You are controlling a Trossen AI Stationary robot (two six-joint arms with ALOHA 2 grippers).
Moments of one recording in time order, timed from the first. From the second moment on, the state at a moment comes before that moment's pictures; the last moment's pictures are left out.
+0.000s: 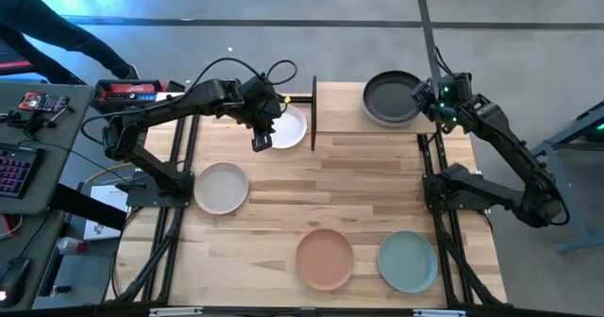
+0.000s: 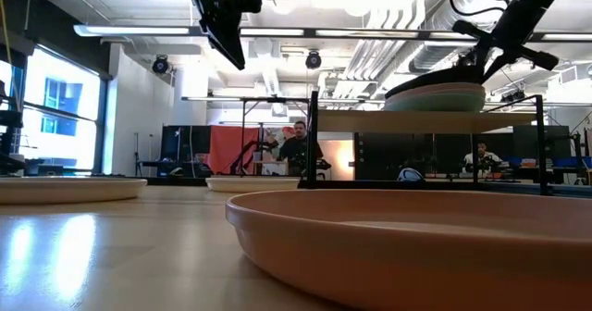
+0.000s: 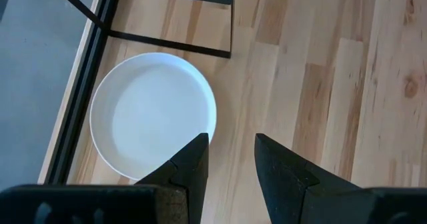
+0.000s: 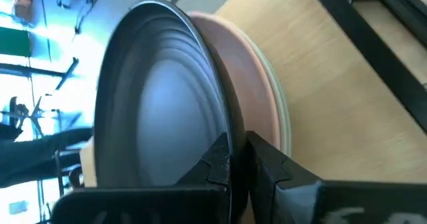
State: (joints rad) left arm 0.39 1.52 1.48 -1.01 0.01 0.20; right arm -1.01 0.81 0.91 -0.88 0.08 1.15
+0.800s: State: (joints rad) left arm 0.39 1.52 1.48 -1.01 0.01 0.17; right arm -1.01 0.81 0.96 -0.92 -0.01 1.06
